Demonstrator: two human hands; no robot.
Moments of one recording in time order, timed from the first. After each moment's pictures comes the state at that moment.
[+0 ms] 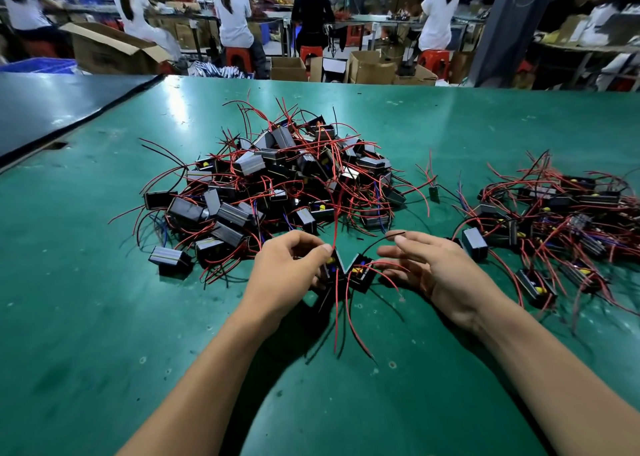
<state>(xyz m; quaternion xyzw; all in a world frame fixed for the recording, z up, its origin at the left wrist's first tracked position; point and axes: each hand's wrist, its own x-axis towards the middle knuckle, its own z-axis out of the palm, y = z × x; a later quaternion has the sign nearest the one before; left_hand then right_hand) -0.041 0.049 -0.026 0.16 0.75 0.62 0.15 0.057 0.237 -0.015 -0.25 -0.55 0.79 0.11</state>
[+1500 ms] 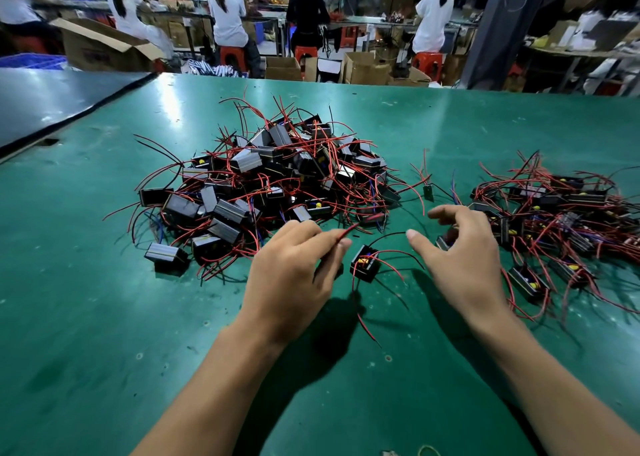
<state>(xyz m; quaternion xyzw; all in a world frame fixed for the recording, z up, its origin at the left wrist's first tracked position) -0.017 0.045 -0.013 0.43 0.78 0.38 -0.25 0.075 0.245 -0.017 -0.26 -0.83 0.34 0.36</state>
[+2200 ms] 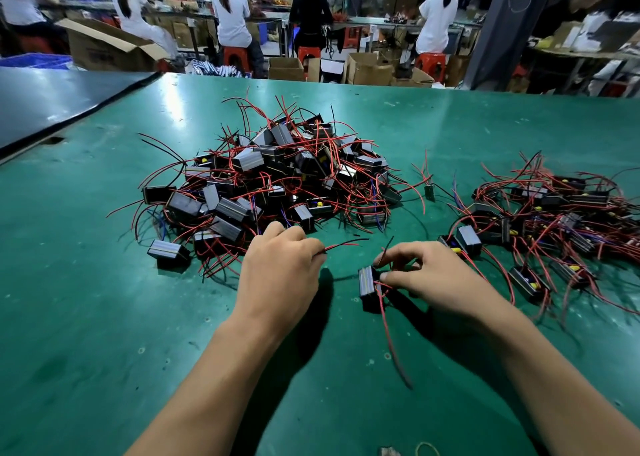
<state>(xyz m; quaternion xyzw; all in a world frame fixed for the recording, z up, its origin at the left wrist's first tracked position) -0.022 0.041 -0.016 0.36 0.88 0.25 -0.20 0.074 0.235 -0.004 -0.20 -0.90 0.39 0.03</state>
